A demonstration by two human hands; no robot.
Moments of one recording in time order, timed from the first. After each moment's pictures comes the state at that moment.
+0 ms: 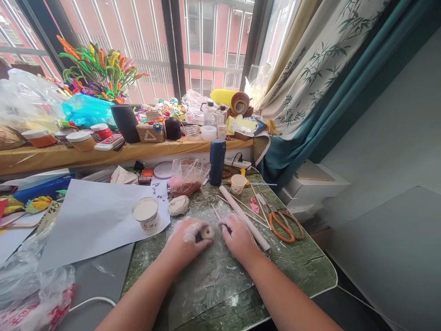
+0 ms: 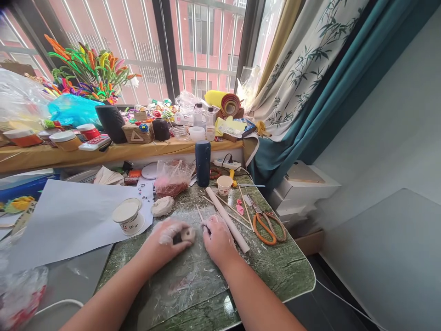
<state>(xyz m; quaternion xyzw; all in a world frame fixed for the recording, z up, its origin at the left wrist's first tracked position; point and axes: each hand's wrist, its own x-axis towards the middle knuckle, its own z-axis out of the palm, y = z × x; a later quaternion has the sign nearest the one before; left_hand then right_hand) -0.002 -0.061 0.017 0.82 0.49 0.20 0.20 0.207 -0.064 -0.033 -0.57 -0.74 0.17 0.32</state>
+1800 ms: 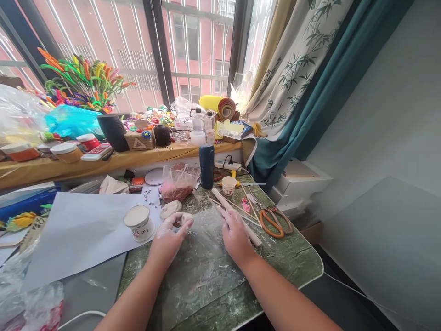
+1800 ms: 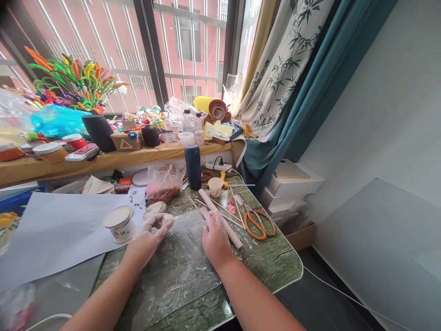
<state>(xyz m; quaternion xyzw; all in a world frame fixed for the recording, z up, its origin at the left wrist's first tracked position) -0.020 -0.043 0.017 0.65 0.61 0.36 0.28 0.208 -0.069 -0.029 -0.58 -0.67 0.14 0.45</state>
